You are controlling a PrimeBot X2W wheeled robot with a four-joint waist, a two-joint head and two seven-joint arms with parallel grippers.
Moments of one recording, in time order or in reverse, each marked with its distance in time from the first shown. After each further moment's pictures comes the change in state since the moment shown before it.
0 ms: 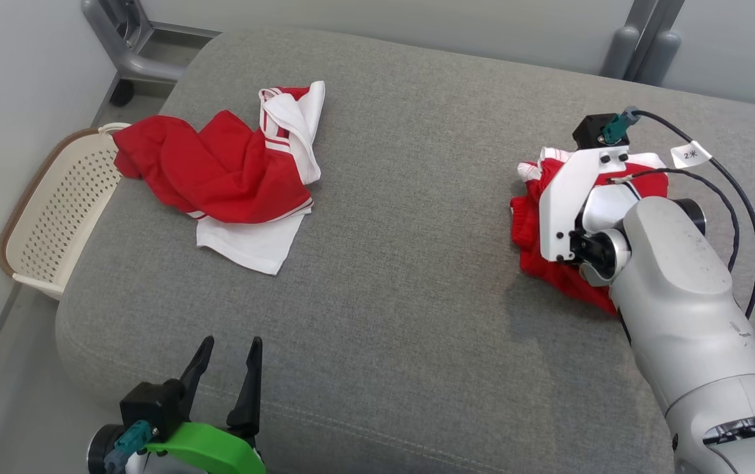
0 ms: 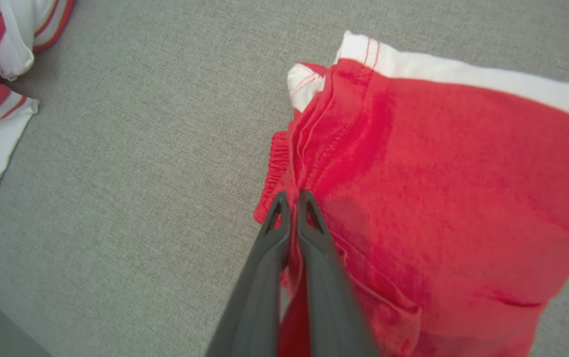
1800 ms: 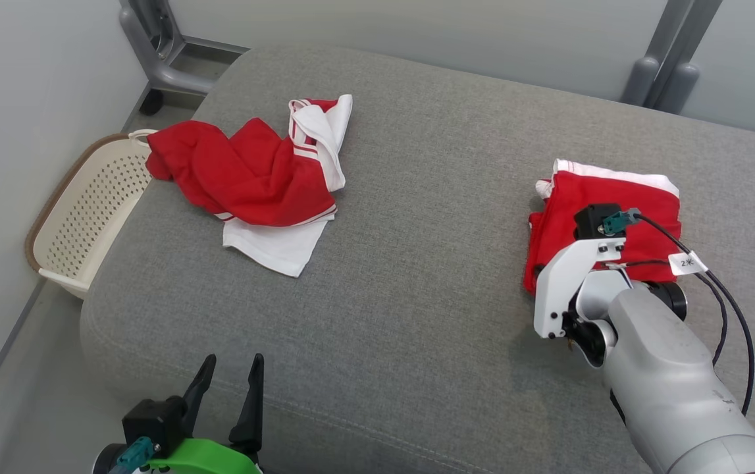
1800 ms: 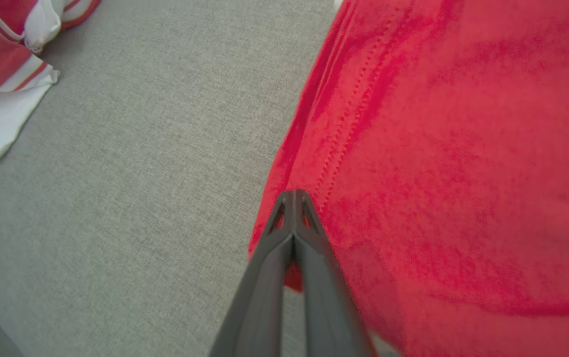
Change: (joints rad) left arm 0.036 0.009 -0.029 0.006 -0.037 0.025 -0.017; right arm 0.150 0.000 0.076 0.127 0.097 0.000 -0.383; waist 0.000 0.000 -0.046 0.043
